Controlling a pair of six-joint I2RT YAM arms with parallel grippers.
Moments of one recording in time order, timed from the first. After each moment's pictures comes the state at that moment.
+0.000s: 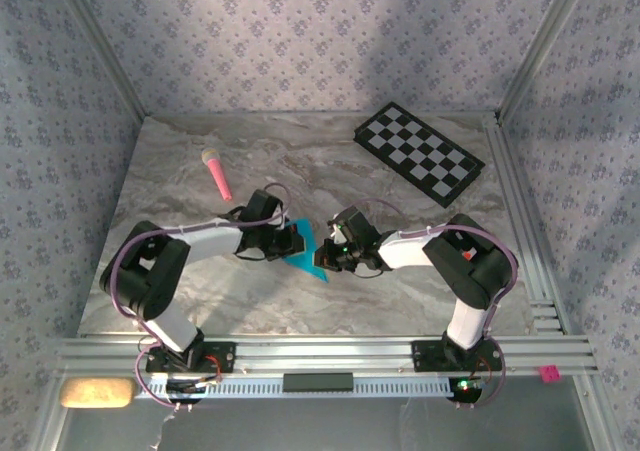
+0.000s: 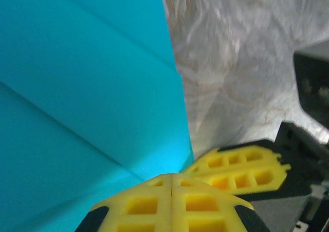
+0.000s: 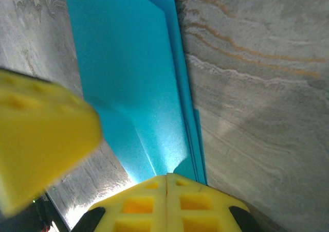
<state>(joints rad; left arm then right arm) -0.58 1.62 0.76 -0.15 0.51 -0.76 0.76 1.77 0.74 0.16 -0.44 0.88</state>
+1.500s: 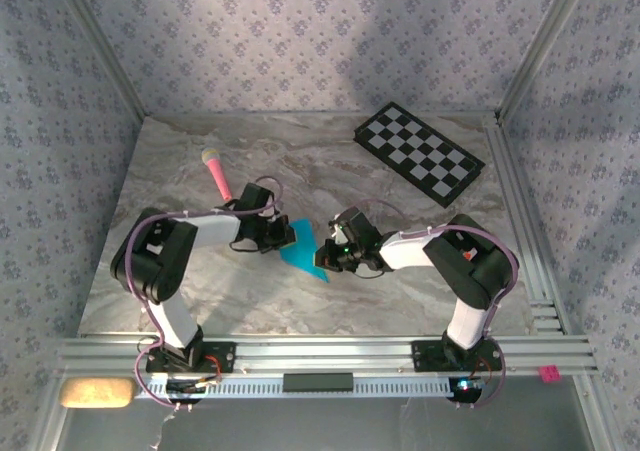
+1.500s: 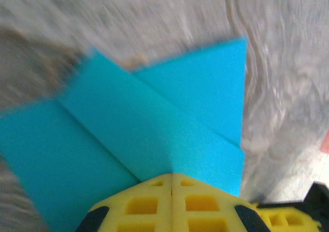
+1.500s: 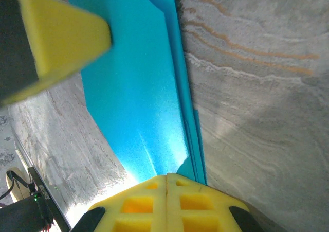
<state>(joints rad) -0.44 1.75 0.84 -0.16 0.47 -0.73 0.75 1.76 0.72 0.18 -0.45 0.88</state>
